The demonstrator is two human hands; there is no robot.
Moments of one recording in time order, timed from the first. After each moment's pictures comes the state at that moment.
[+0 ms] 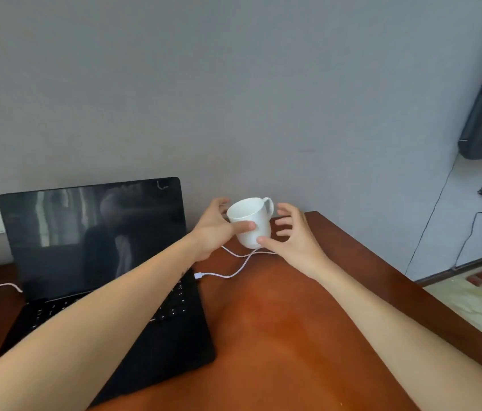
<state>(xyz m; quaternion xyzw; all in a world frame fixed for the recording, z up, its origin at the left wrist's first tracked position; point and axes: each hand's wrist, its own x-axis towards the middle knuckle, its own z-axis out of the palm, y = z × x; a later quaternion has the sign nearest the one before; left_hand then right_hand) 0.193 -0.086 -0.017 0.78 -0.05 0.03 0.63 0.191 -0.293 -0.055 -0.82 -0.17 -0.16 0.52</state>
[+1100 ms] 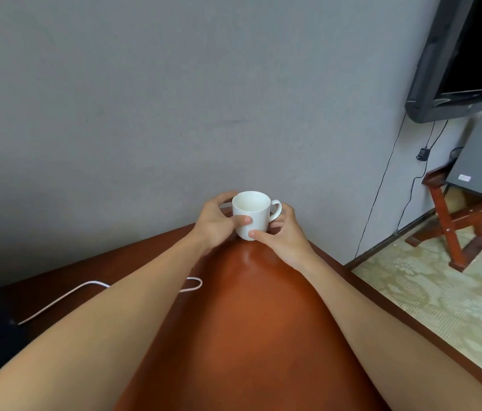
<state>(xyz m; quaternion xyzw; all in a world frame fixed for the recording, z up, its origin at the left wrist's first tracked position) 0.410 -0.270 -0.098 0.77 -0.14 -0.02 0.62 0.369 -0.452 -0.141 -0.84 0.02 -0.14 0.53</state>
